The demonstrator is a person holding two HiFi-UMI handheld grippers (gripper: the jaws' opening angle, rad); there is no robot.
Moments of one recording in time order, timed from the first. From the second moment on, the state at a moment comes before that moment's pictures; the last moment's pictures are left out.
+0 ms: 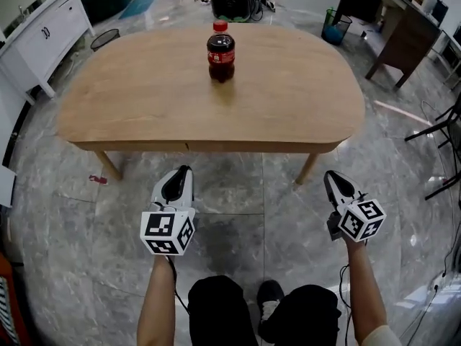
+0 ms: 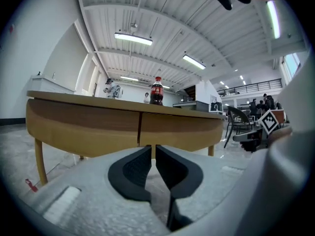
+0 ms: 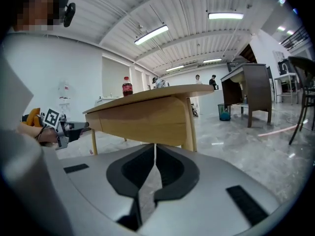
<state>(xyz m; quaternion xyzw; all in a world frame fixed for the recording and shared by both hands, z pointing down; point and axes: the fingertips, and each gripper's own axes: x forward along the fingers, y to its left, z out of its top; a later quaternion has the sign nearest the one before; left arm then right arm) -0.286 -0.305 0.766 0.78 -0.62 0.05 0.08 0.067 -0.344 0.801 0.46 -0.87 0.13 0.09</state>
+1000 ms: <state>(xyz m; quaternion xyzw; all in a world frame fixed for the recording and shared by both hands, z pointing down) -0.264 -0.338 0.754 0.74 -0.66 0.07 0.10 0.090 -0.379 0.774 0.45 -0.88 0.13 0.08</state>
